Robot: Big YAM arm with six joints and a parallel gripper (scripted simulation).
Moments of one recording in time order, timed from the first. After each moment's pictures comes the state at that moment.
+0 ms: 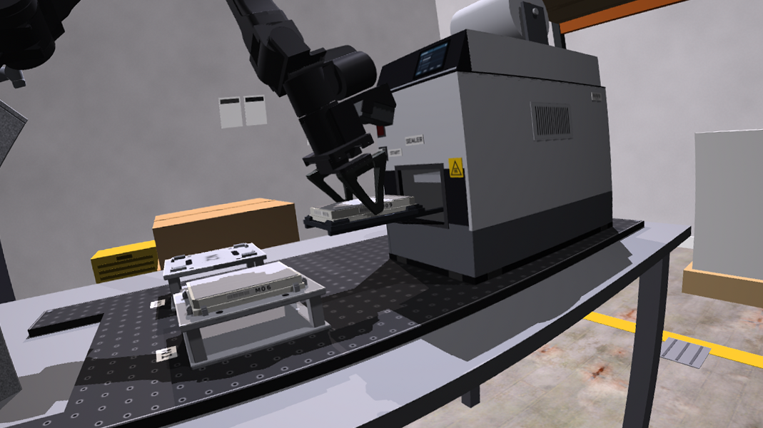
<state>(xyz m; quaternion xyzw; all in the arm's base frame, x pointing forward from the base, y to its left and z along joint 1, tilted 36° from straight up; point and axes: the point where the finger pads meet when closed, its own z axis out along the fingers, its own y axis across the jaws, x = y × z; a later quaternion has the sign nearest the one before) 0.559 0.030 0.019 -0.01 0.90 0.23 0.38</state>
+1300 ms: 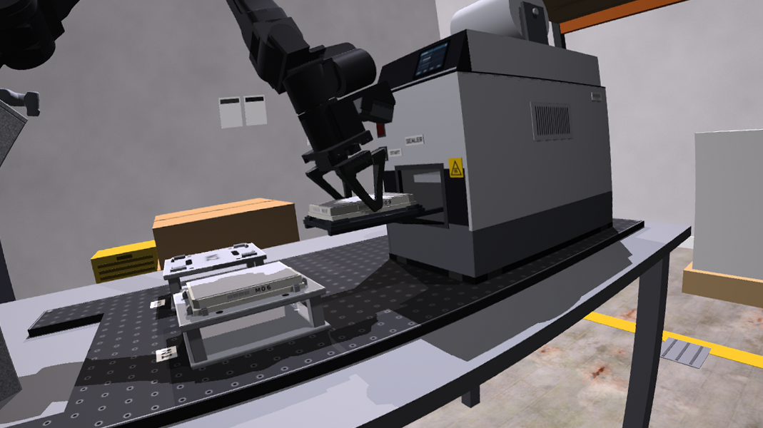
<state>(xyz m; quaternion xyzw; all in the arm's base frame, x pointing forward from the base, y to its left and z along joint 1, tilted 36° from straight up) 0.557 0.028 0.022 -0.01 0.90 0.23 0.38</state>
